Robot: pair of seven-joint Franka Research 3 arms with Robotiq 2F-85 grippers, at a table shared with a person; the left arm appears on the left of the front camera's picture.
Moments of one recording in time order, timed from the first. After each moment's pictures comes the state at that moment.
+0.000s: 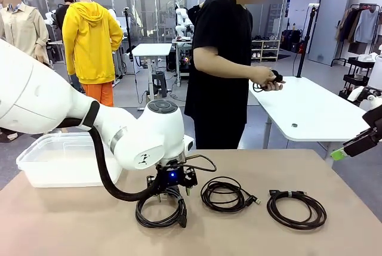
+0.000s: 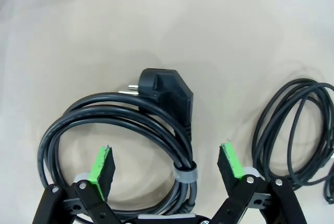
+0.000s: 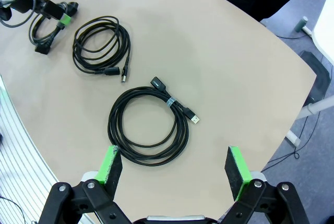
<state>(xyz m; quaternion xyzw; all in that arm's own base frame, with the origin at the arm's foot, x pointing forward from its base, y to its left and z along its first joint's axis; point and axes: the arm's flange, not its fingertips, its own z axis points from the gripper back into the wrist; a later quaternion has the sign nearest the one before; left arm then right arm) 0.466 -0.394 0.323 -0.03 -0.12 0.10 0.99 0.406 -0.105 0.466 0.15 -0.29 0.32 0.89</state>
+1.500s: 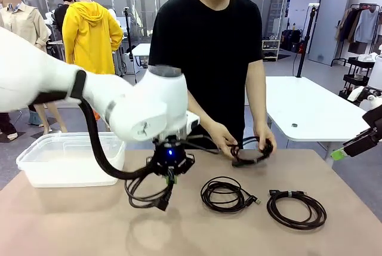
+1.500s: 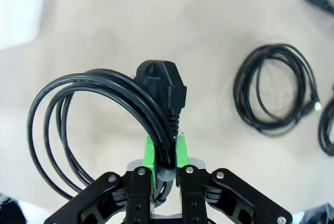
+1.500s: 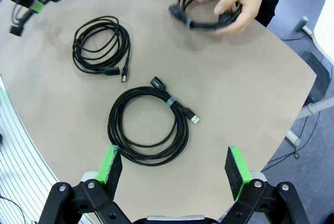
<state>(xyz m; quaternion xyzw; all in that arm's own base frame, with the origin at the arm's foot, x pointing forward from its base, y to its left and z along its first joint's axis) 0.431 -0.393 0.430 0.01 -0.13 0.03 0.99 0.406 -0.105 0.466 0.15 -0.29 0.32 0.89</state>
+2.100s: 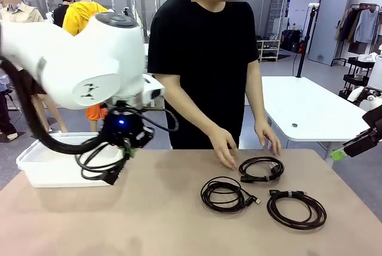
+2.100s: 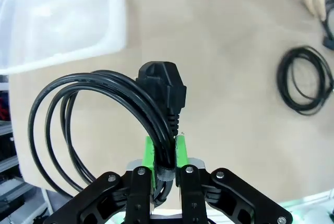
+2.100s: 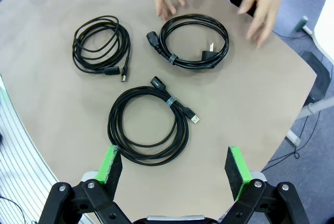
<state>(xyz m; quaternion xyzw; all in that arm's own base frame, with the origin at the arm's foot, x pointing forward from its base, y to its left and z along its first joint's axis) 0.402 -0.297 0.514 0.06 -0.18 -0.01 0.98 0.407 -0.105 0.466 0.15 -0.29 0.32 0.89</state>
